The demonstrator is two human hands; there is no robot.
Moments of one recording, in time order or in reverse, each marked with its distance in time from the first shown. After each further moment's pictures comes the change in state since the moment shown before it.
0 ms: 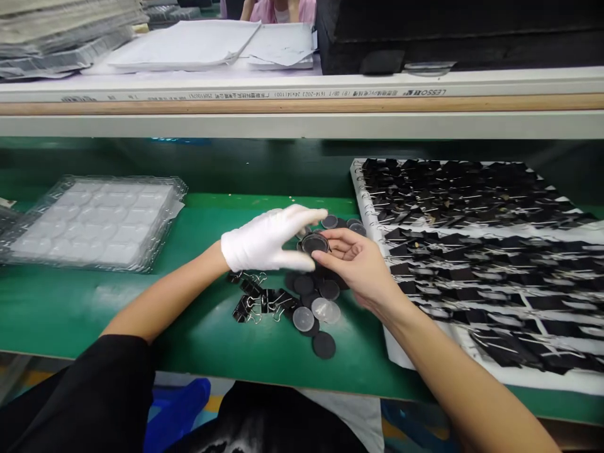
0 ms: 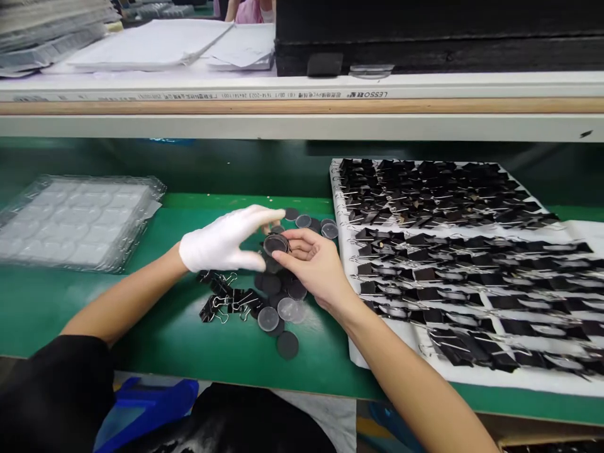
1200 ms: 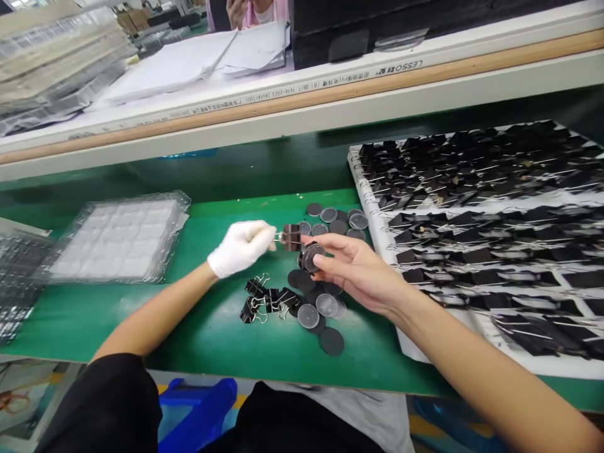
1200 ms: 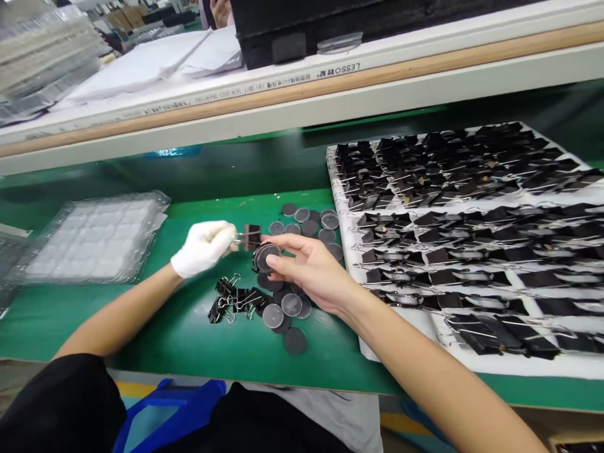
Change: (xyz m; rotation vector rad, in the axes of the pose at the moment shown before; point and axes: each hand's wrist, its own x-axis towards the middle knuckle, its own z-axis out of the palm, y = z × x) left_hand -0.034 -0.002 0.002 -0.239 0.167 -0.594; right_hand -0.015 -0.006 -0.001 0.265 -0.237 0.155
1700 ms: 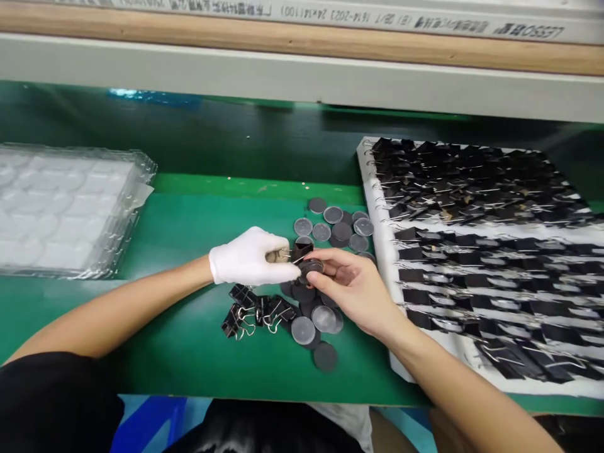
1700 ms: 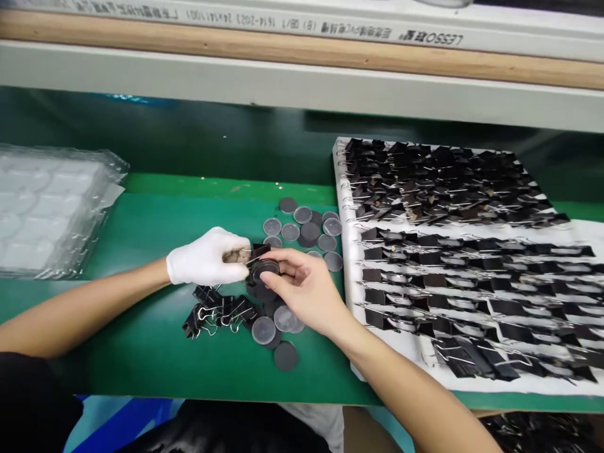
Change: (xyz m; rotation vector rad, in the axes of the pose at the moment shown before) left_hand 0.011 -0.022 0.028 -0.113 -0.391 0.085; right_hand 0.009 0.021 -0.001 -0.426 0.155 -0.067
